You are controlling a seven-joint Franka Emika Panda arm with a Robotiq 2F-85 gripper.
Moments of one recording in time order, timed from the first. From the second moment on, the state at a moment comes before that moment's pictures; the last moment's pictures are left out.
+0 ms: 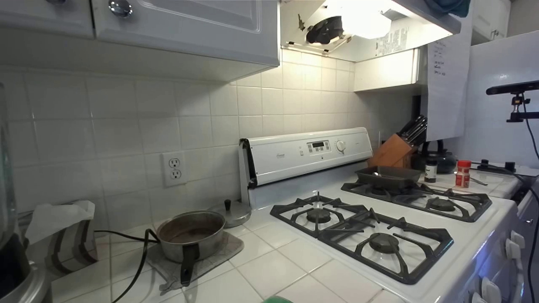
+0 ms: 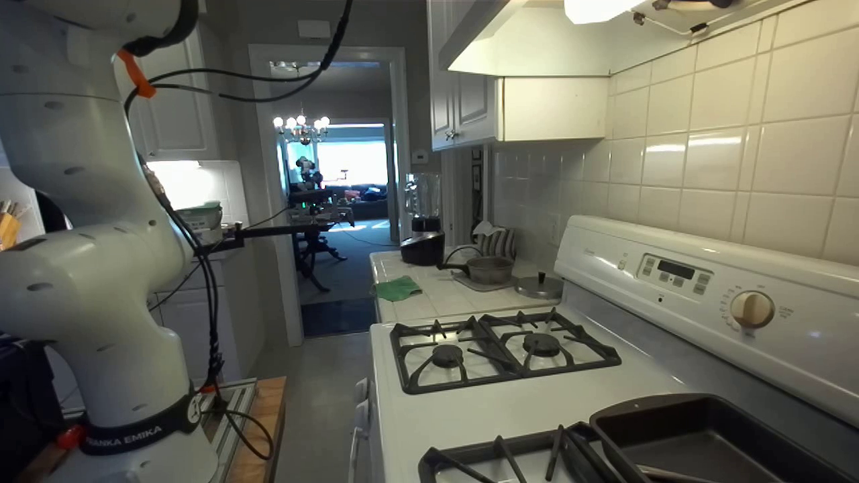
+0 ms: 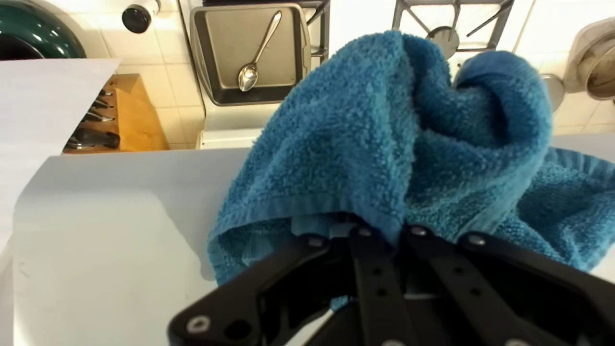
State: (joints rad) arm -0.14 -0.05 -0.30 -1.00 0.18 1.33 -0.27
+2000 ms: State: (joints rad) arm -0.14 -0.17 -0.26 -1.34 0.13 1.34 -0.38
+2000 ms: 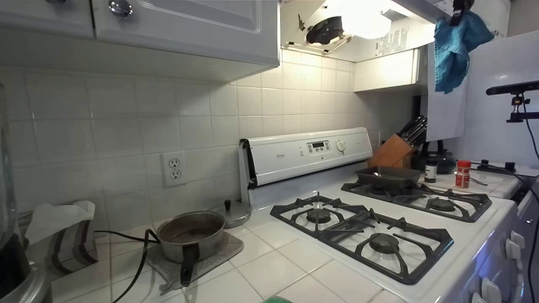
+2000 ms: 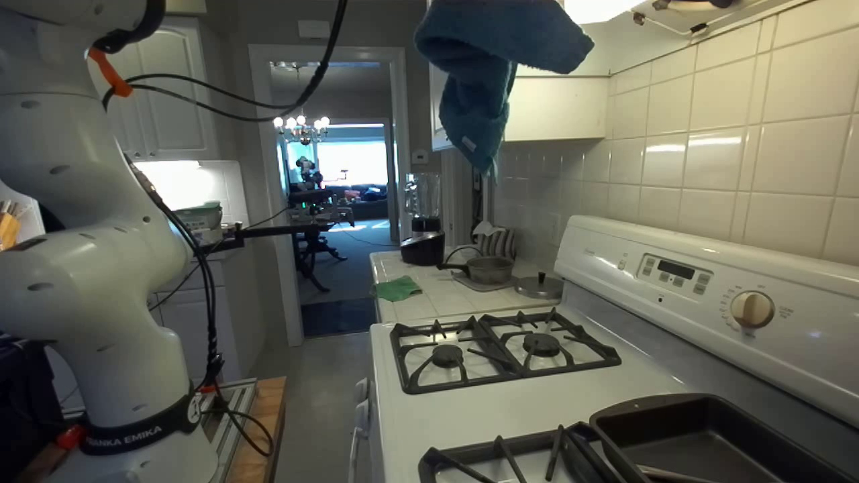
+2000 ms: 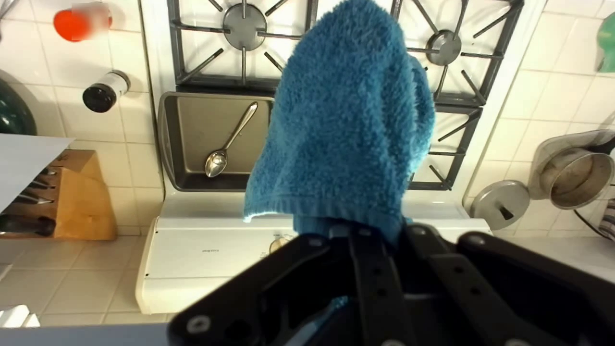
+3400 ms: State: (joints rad) arm -0.14 -0.20 -0.25 -1.53 0.00 1.51 -0.44
